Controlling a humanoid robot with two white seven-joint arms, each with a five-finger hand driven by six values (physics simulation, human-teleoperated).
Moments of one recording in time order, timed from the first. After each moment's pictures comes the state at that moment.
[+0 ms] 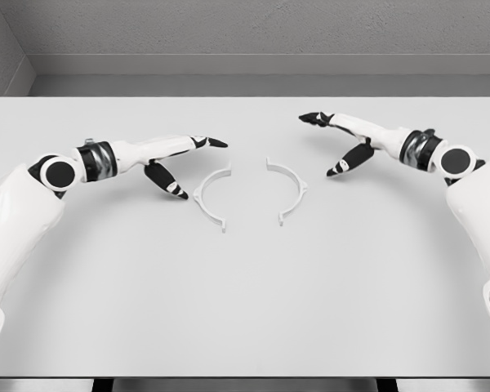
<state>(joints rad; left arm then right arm) -0.78 0.35 -0.63 -0.80 -0.19 -0.61 -0.61 -0.89 -0.32 0.56 -0.49 0.08 -0.61 0.61</state>
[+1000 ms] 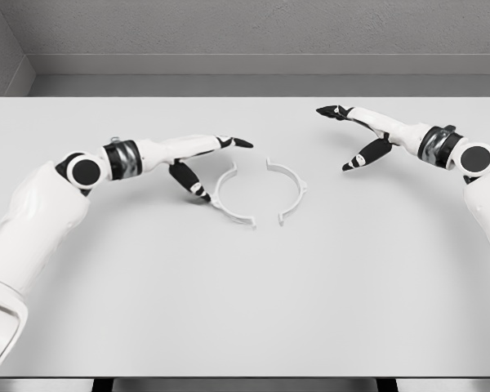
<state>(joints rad) -0.80 0.27 -0.63 -0.80 -0.20 -0.61 -0.61 -0.89 -0.37 0.53 -0.50 0.08 -0.61 0.61</state>
